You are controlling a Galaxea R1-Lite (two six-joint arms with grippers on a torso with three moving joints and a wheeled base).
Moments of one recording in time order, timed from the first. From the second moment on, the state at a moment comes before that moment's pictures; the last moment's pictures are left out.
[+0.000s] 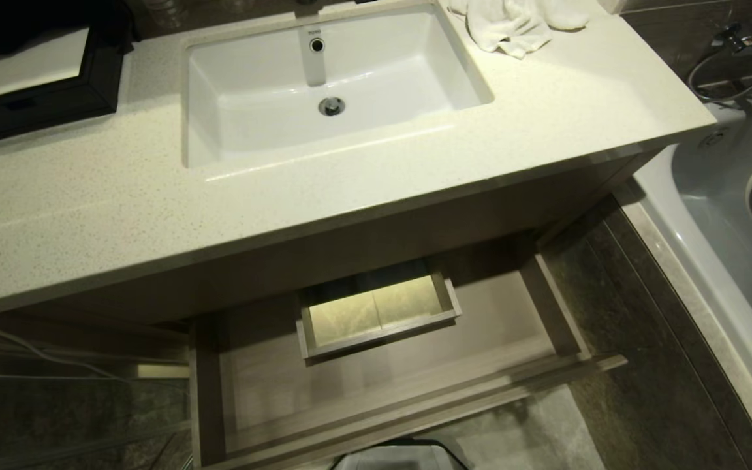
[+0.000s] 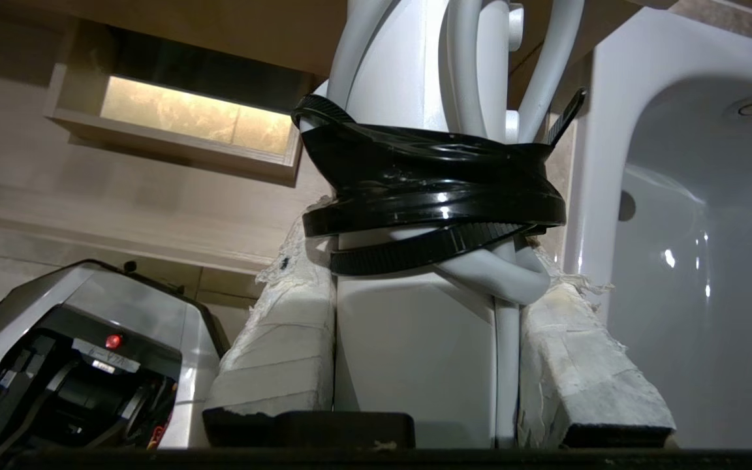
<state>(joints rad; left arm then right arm) 0.00 0.00 0.00 0.00 0.00 0.00 0.06 0.45 -0.66 0.28 0.13 -0.43</state>
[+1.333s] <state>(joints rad) 0.00 0.00 0.00 0.00 0.00 0.00 0.08 0.43 -0.64 0.28 0.12 -0.37</state>
